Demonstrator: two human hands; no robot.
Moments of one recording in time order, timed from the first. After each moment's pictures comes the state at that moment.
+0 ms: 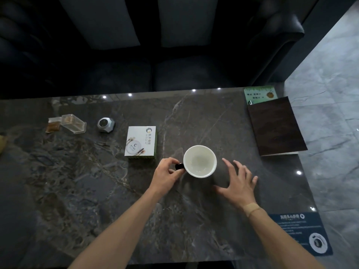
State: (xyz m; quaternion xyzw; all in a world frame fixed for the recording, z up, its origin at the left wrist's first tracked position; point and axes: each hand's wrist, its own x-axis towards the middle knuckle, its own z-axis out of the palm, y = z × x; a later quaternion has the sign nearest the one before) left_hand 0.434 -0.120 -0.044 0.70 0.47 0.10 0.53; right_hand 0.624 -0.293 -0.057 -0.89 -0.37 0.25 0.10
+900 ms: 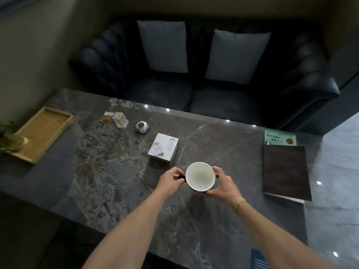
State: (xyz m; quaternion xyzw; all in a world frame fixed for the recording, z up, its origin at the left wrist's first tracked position) left_hand 0.438 -0.148 0.013 0.60 0.62 0.09 0.50; right_hand 0.640 -0.228 0.007 -0.75 -0.48 0.40 0.22
